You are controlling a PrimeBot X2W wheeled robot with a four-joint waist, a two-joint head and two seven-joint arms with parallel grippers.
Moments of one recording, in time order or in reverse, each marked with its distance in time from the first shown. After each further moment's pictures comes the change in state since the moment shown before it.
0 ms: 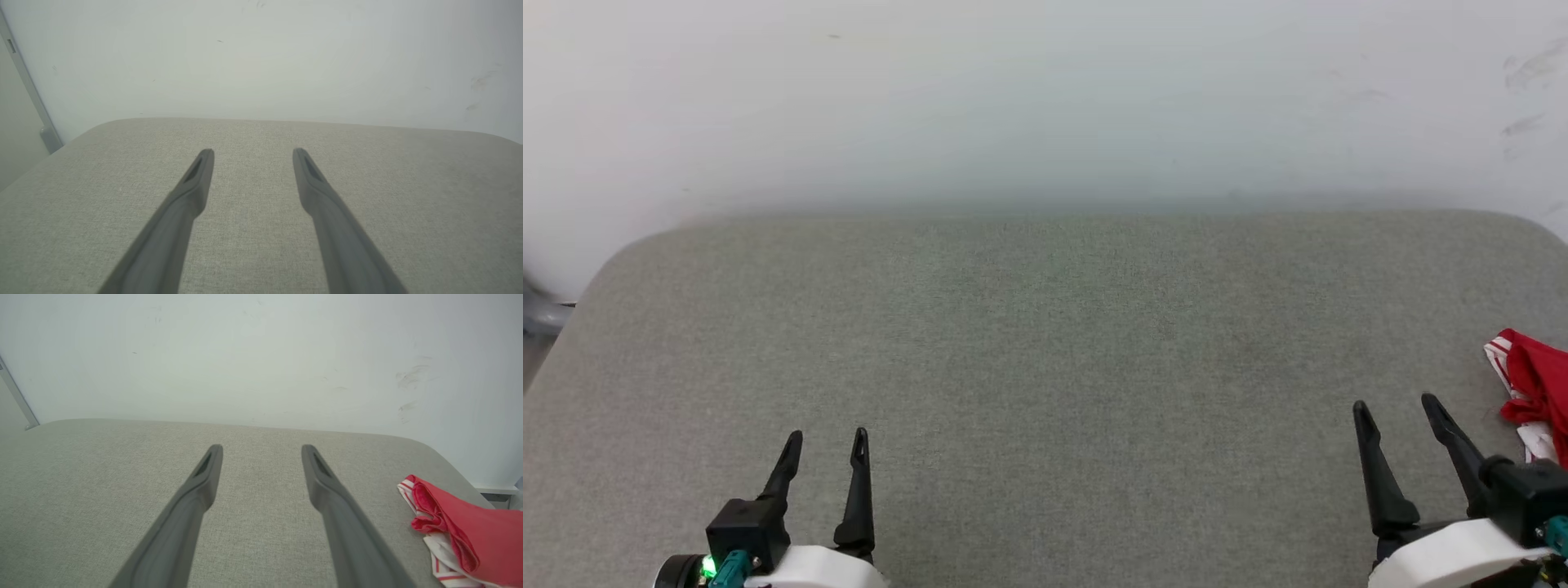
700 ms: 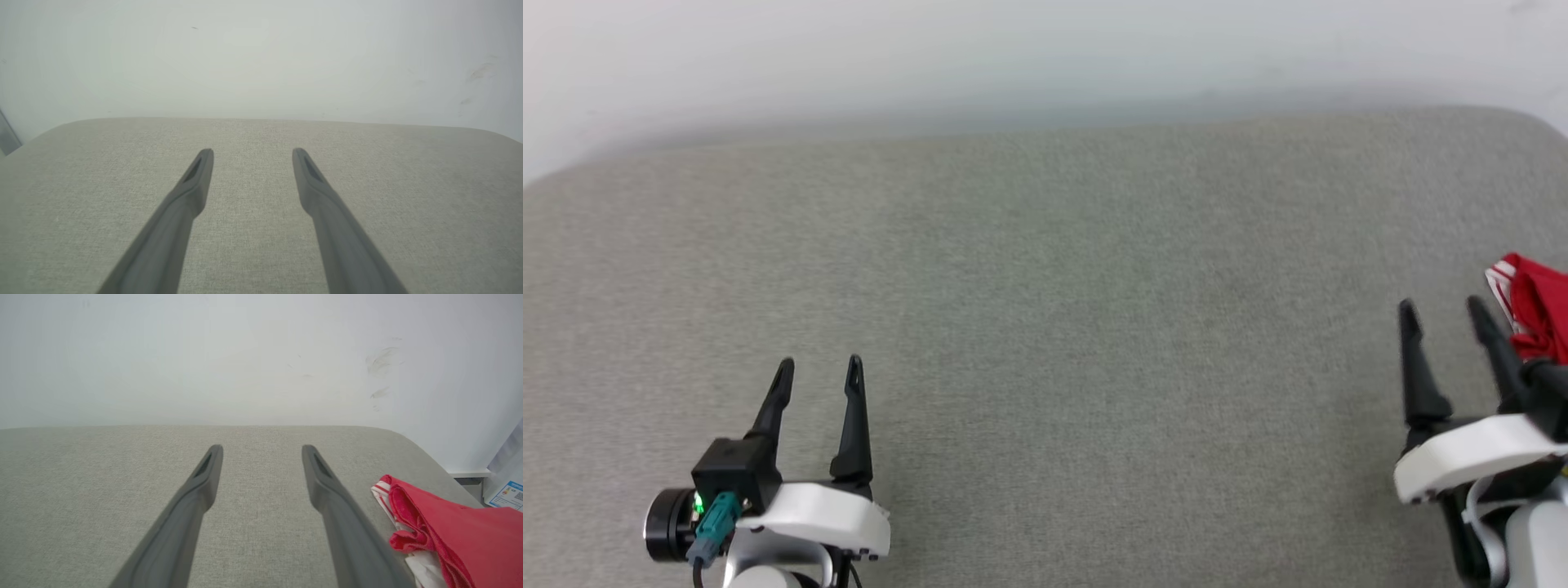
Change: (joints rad) left arm -0.116 -0.012 0.014 -0.022 0.009 -0.003 0.004; right arm -0.301 -0.064 -0.072 0.338 0.025 0.000 -0.172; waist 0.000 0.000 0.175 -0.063
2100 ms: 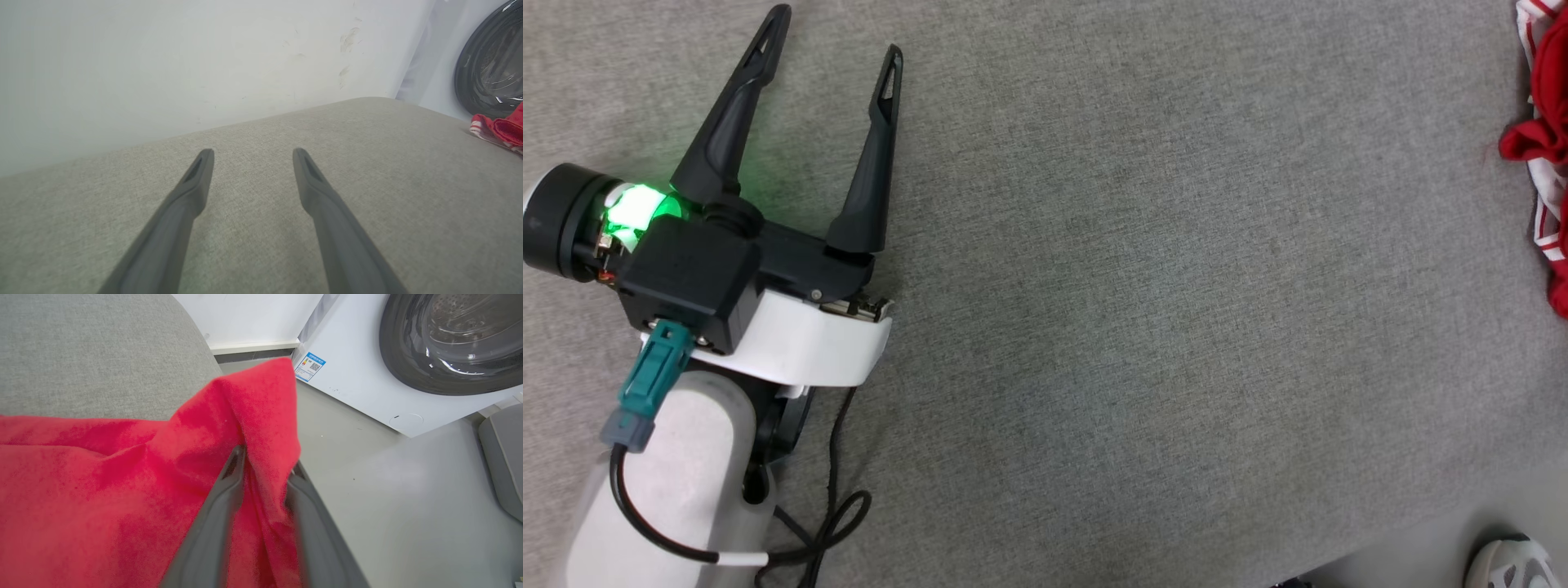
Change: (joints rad) left arm -0.424 0.136 -0.068 -0.383 0.191 -0.116 0.208; right arm -0.618 -0.400 -0.134 0.519 0.146 0.000 0.222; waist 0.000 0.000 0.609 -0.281
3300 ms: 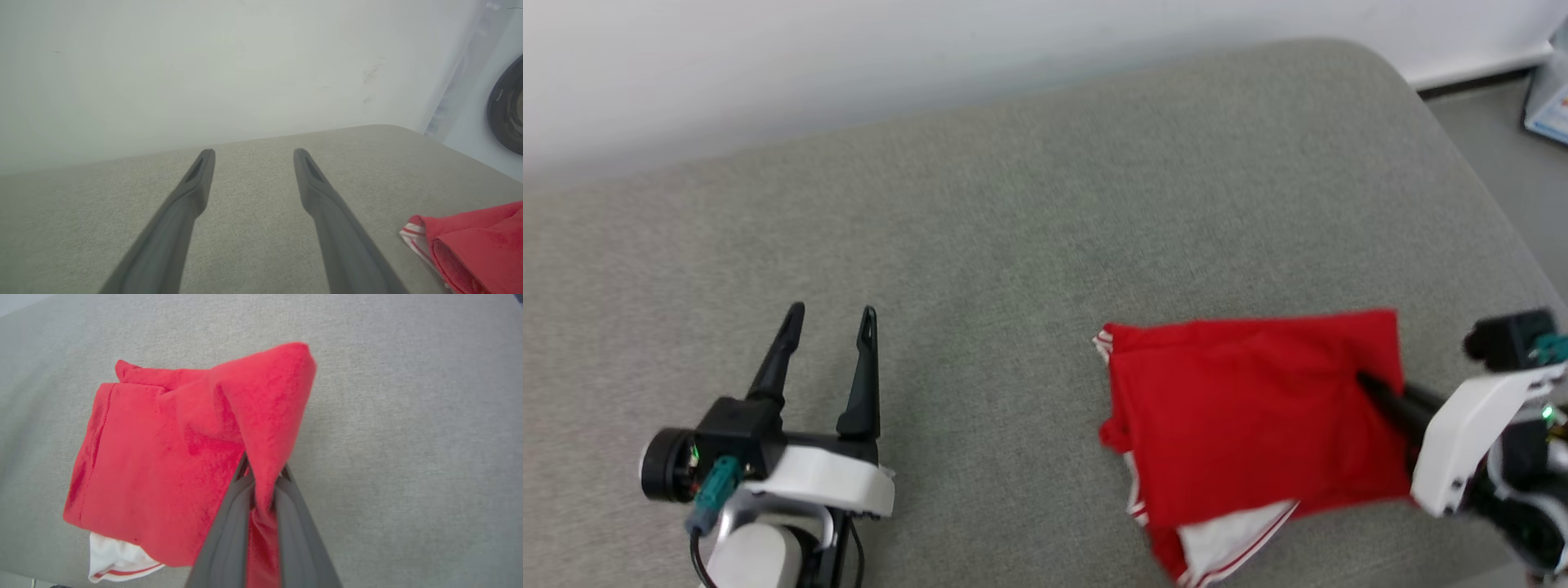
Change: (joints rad) left arm 0.367 -0.138 0.076 0.354 -0.135 0.053 -0.214; right arm 0.623 0.107 0.420 -0.624 0.379 0.000 0.456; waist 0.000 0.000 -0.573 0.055
